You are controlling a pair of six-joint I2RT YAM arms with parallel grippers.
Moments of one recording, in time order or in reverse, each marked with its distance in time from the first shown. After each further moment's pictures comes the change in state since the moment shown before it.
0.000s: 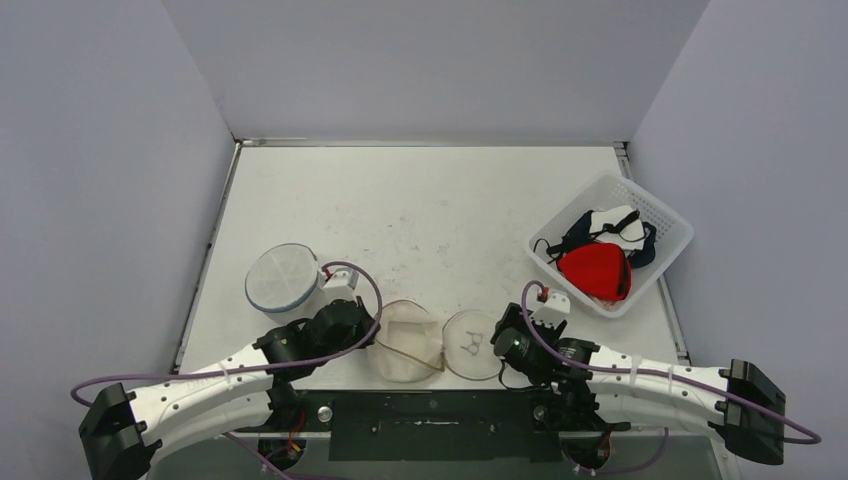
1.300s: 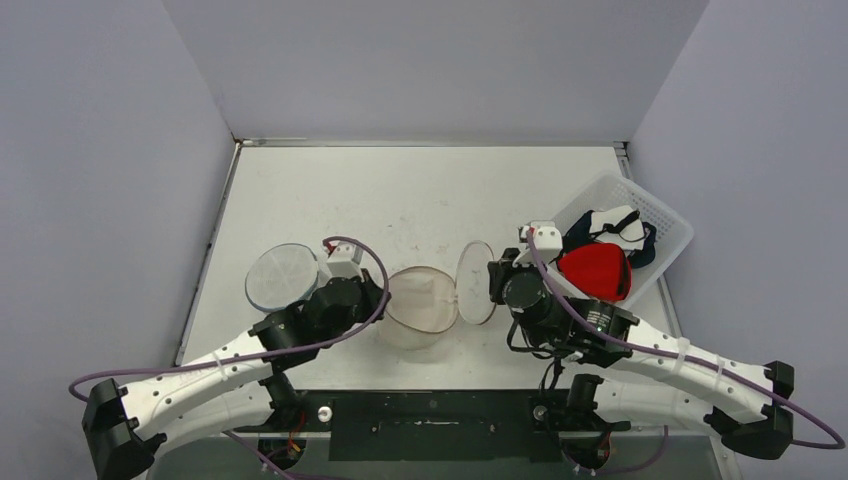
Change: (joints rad) left arm 0.000 0.026 0.163 0.022 -0.060 0.080; right arm 0.007 0.020 0.538 0.023 0.026 -0.560
